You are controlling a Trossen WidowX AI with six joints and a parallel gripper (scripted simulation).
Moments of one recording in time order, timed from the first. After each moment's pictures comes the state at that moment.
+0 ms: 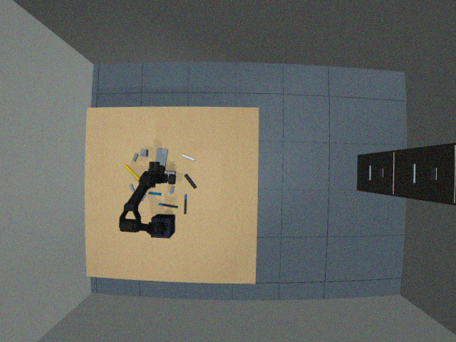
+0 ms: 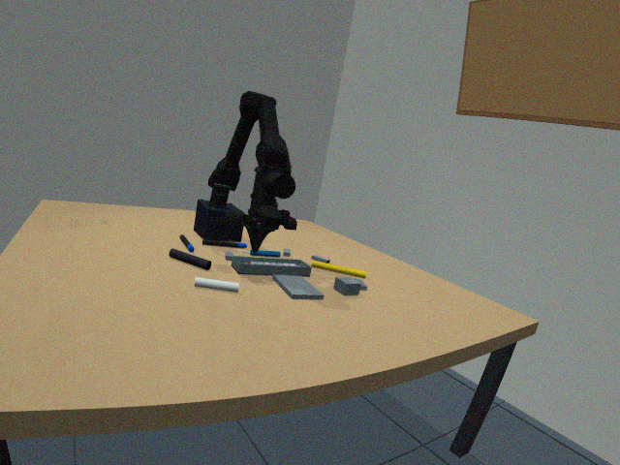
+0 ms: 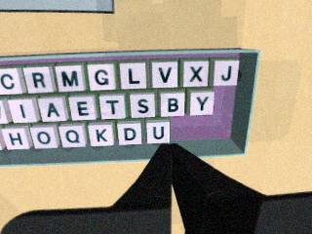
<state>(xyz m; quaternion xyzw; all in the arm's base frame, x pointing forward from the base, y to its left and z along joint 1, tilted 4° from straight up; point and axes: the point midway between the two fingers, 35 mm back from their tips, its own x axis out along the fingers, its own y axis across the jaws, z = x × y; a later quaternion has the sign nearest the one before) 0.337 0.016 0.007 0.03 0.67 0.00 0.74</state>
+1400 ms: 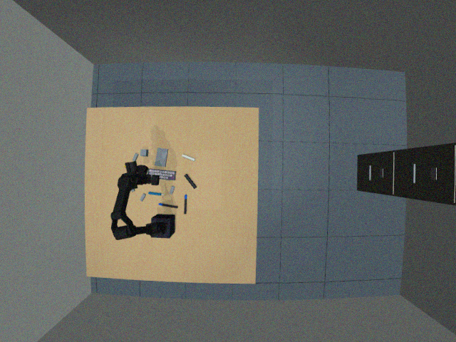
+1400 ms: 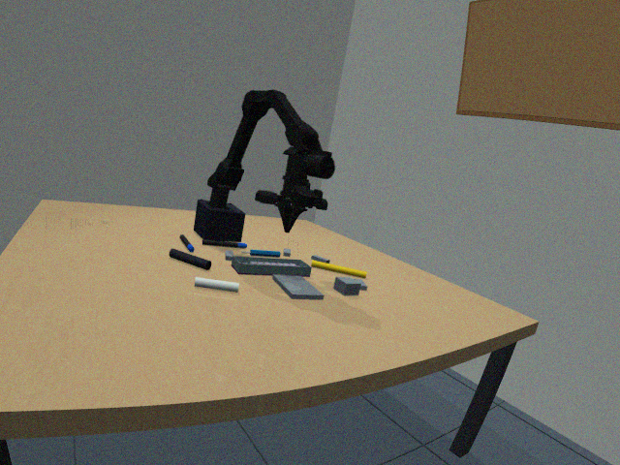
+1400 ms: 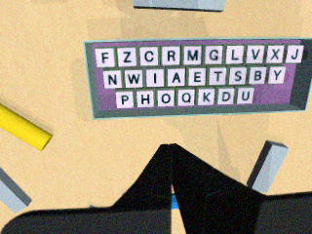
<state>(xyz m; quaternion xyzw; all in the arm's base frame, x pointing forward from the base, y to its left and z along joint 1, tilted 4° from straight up) 0.325 0.100 0.067 0.03 0.67 0.01 0.74</state>
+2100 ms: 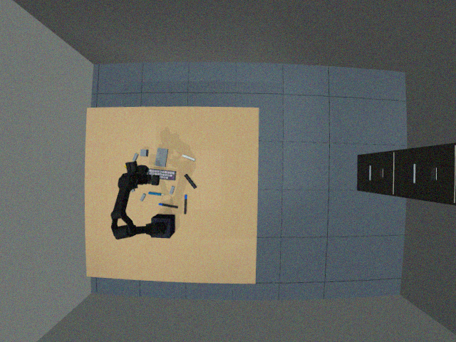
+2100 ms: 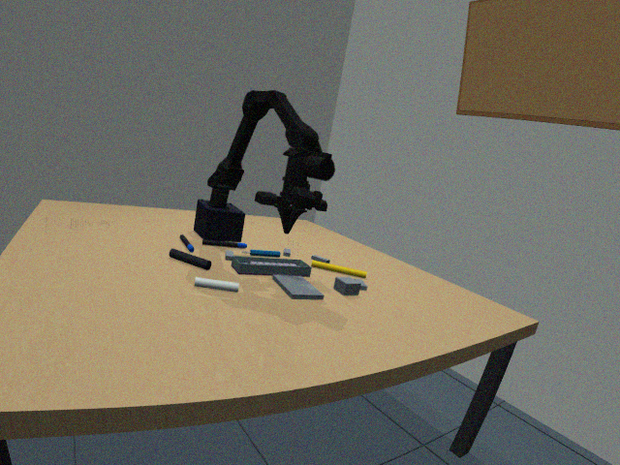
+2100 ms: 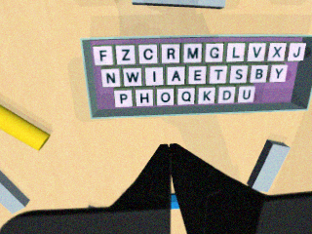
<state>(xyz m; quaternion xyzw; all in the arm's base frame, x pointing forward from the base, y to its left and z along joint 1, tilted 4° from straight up) 0.325 0.100 0.065 0.03 0.67 0.01 0.74</state>
